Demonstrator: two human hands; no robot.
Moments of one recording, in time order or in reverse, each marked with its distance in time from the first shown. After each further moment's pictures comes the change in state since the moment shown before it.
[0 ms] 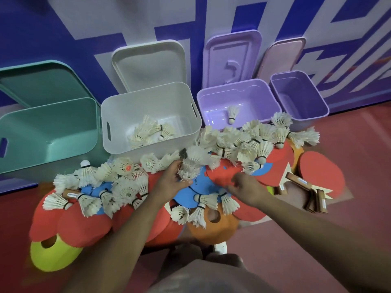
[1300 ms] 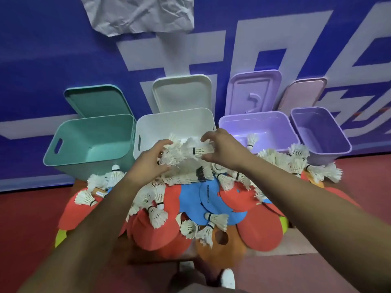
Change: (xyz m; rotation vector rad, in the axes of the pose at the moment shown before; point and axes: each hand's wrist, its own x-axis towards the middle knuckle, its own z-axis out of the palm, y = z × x) left_hand -0.037 0.084 -0.098 0.538 0.325 0.149; right_hand 0.039 -0.143 -0.102 0.007 0.148 -0.583
